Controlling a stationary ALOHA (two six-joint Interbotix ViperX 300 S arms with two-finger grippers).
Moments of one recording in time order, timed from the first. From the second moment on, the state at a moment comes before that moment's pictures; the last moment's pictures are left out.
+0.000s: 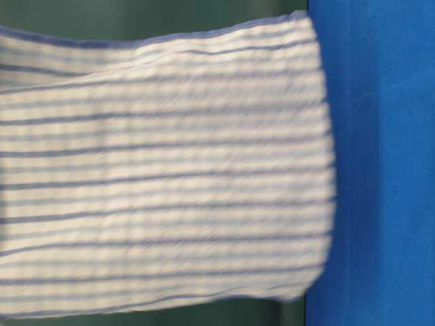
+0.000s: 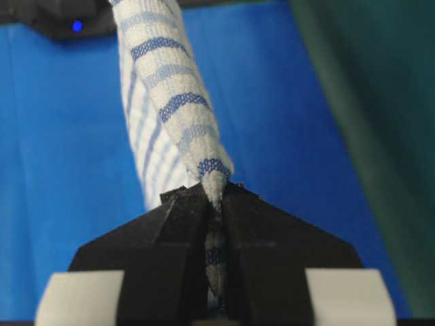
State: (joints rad) left arm 0.12 -0.64 0.41 -0.02 0.50 0.02; right arm -0.03 -0.45 0.21 -0.38 0.78 0.31
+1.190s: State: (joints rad) left arm 0.12 -0.64 0.33 -0.01 0.53 0.09; right arm -0.02 -0.45 0.10 -0.40 0.87 0.27
